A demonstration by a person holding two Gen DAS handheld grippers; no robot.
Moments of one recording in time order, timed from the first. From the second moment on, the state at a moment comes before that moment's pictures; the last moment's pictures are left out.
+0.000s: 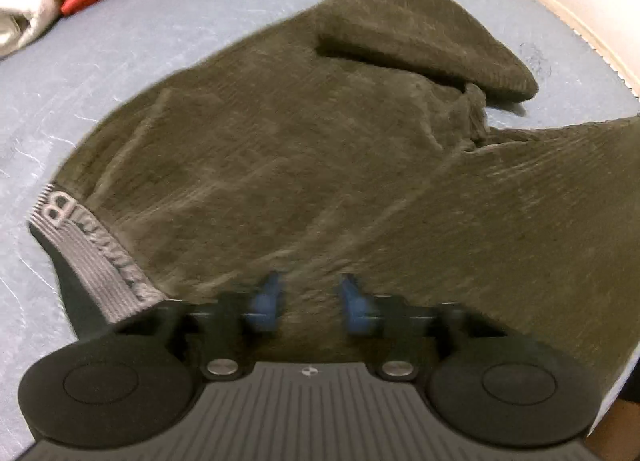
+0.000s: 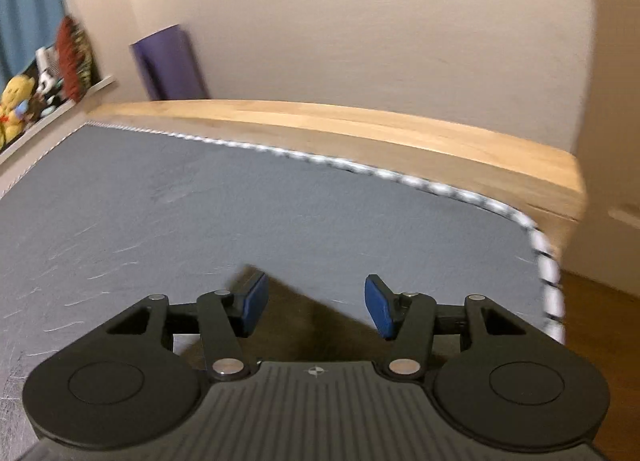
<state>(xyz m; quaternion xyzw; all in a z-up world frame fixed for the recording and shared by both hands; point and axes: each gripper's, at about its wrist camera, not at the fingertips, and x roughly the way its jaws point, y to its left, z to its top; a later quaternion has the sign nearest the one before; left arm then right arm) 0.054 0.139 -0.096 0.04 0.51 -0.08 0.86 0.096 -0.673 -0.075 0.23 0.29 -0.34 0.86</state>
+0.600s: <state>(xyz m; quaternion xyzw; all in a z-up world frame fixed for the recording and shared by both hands) -0.019 0.247 -0.053 -0.15 0.49 0.01 0.86 0.025 -0.687 -0.117 0.23 0.38 -0.36 0.82</state>
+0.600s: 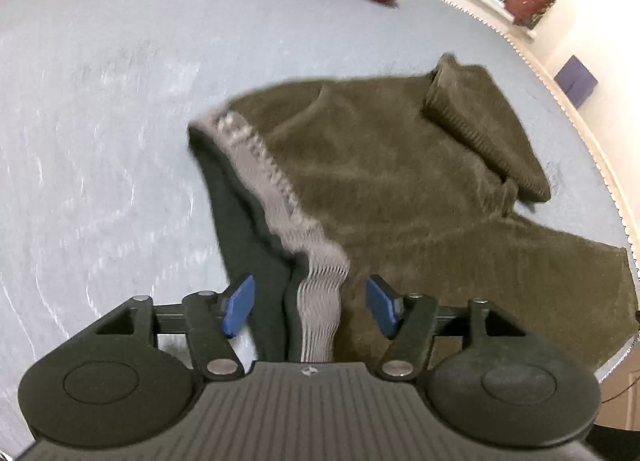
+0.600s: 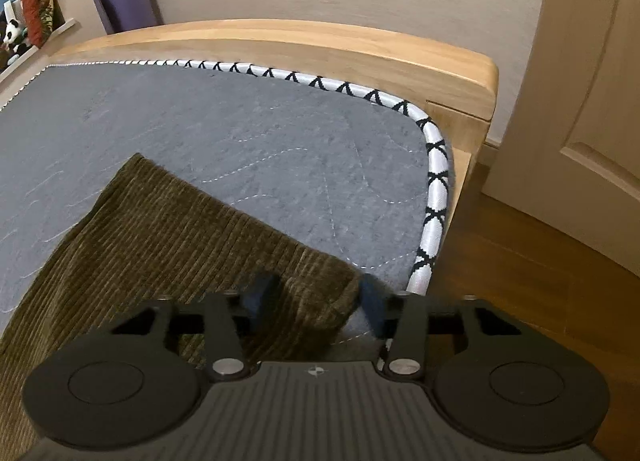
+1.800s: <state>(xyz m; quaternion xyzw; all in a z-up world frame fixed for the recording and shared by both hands) -0.054 0.160 -0.047 0.09 0.46 -0.09 0.88 -0.040 -0.464 0.038 0.08 0.17 -0.14 0.97</state>
